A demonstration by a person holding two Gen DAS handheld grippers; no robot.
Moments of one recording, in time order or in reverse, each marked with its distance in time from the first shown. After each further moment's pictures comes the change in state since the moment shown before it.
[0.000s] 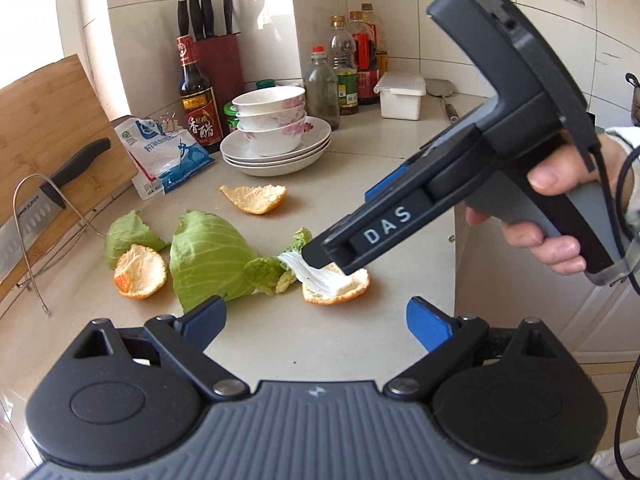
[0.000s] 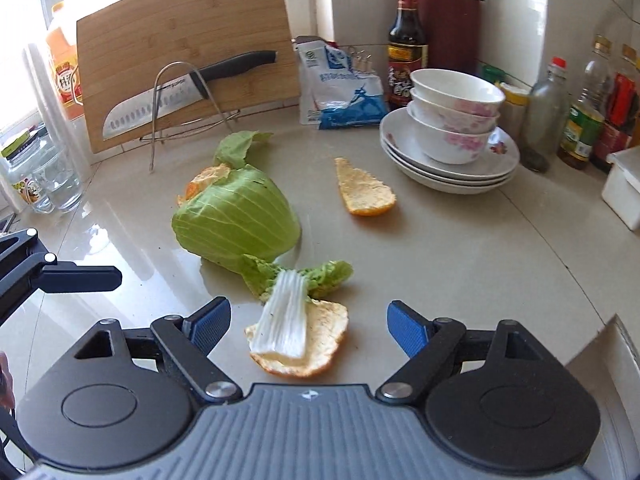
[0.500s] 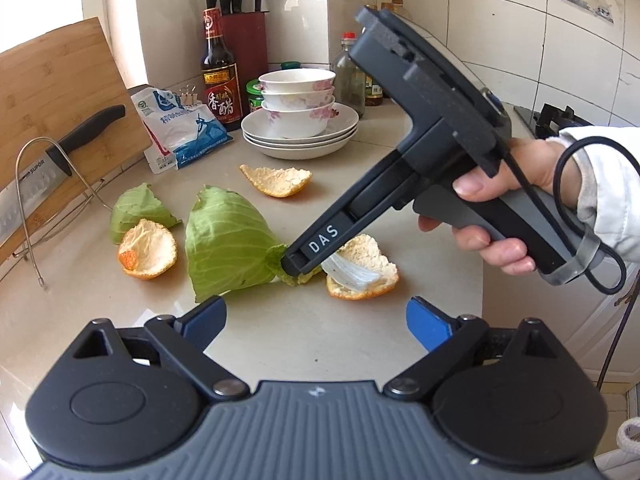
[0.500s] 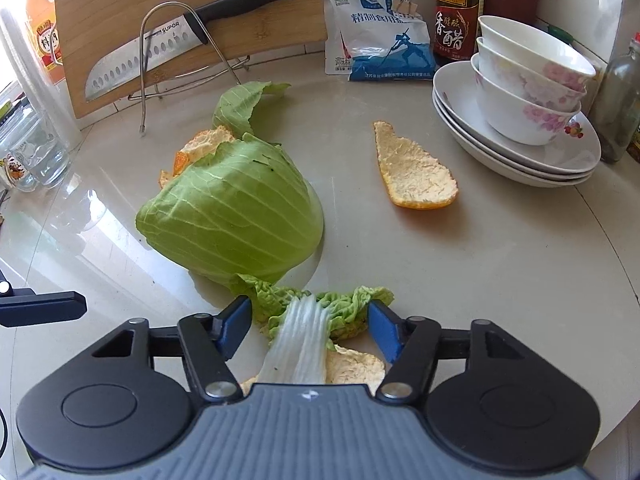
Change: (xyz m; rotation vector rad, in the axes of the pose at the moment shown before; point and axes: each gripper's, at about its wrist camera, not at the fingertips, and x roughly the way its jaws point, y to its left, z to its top) left arm 0.017 0.021 -0.004 -0.084 0.027 0.005; right arm 0.079 0.003 0.027 -0.026 0.157 0.057
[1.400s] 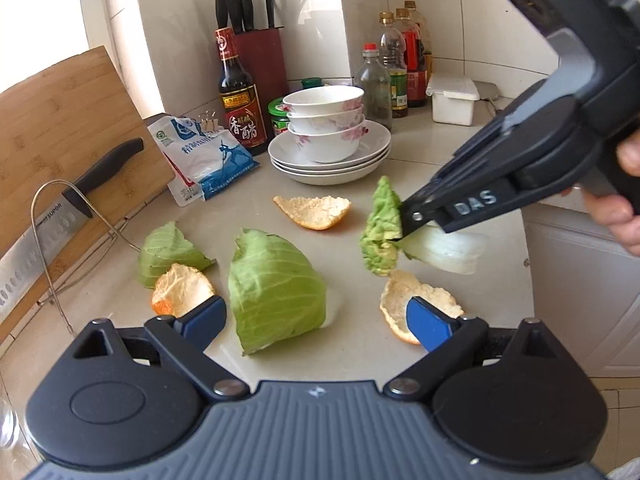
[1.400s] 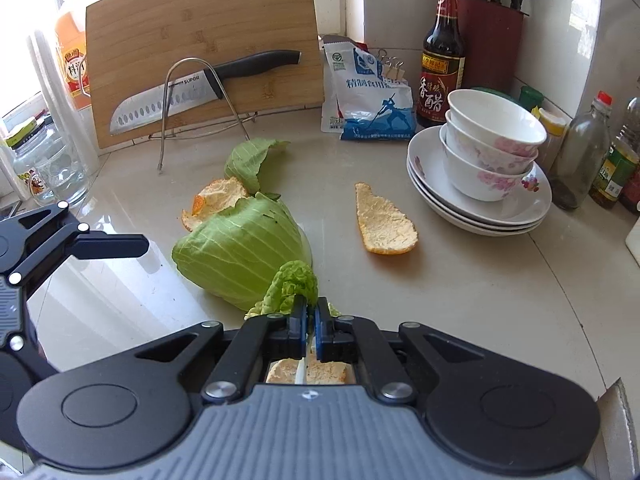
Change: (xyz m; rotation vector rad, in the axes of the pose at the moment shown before) left arm 0.021 0.019 0.024 0.067 -0.034 0.102; right arm -0.068 0.000 -0.004 -0.050 -0.129 -0.035
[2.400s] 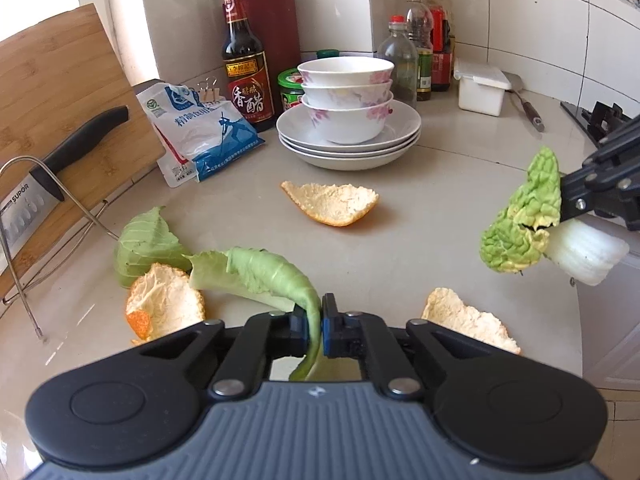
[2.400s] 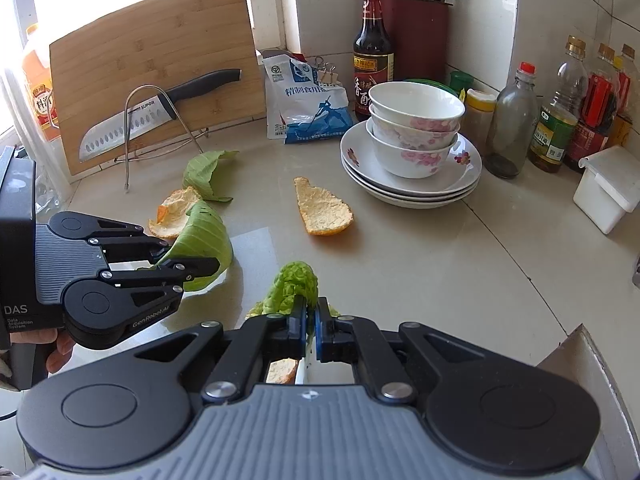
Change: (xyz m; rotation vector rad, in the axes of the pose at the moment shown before) left arm 0.059 0.016 0.011 -0.056 0.060 -0.028; right arm -0.037 -0.027 -0.026 0.115 -0.031 -0.083
